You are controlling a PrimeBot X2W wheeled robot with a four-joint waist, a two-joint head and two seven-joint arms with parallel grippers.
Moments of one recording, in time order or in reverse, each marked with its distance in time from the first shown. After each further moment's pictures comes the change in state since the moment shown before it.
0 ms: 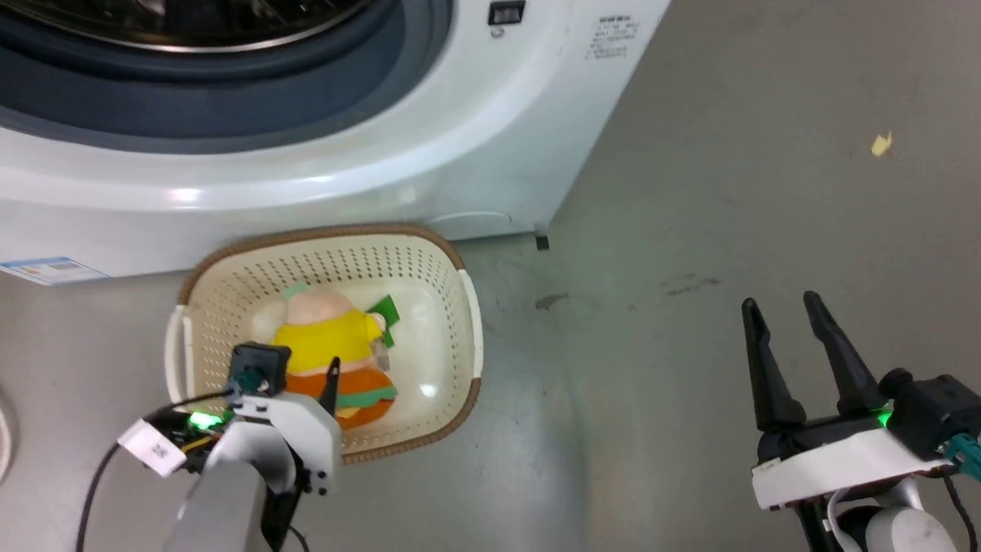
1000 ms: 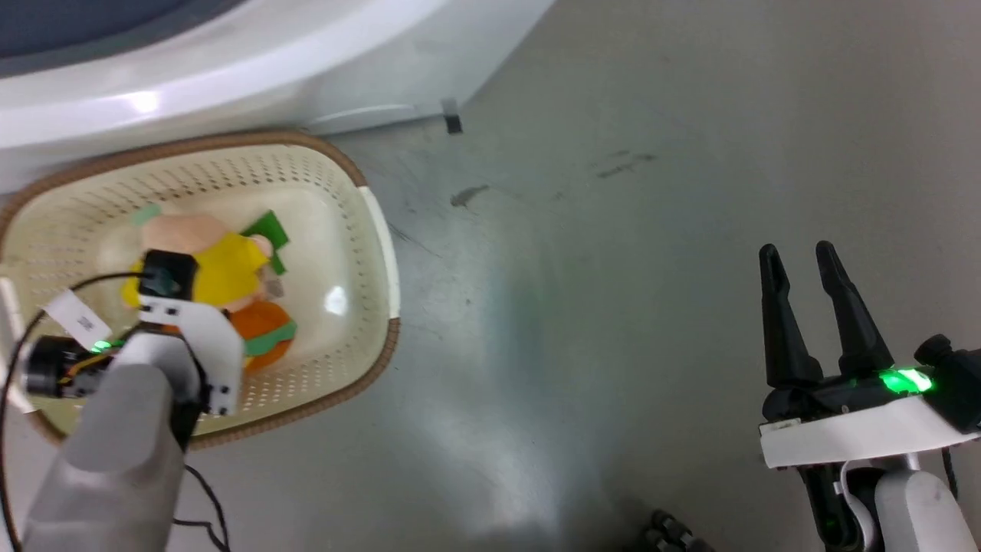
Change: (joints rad) left arm -0.339 0.175 -0.091 0.375 -0.022 0.027 0.142; right arm -0.082 0.000 0.015 0.000 0.175 0.000 -0.063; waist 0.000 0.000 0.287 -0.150
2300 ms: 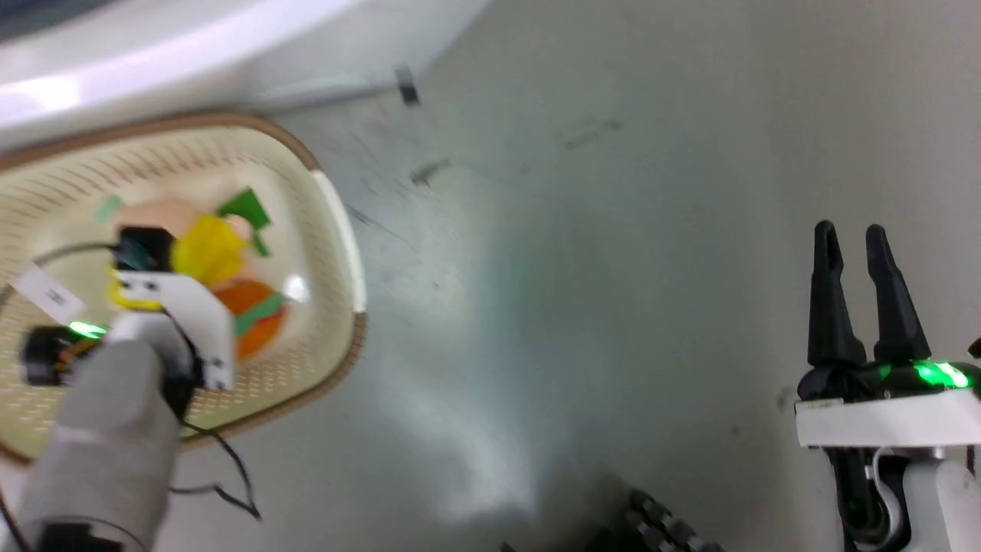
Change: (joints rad) left arm -0.181 -0.009 -0.070 0.281 -0.144 -0.035 -0.092; right arm -0.030 0.000 -0.058 0.028 0.095 0.000 -0.060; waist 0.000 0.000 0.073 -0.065
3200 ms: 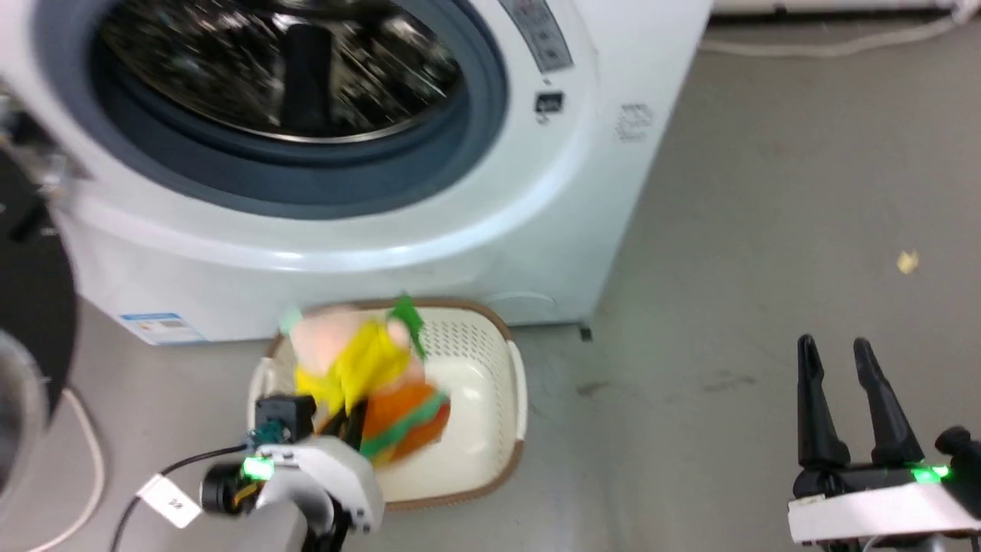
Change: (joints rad) left arm 0.448 -0.208 -0.002 -0.295 -0.118 -0.055 -0.317; right arm 0.198 0.001 -0.021 0.004 -0.133 0.000 0.000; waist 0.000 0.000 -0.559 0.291
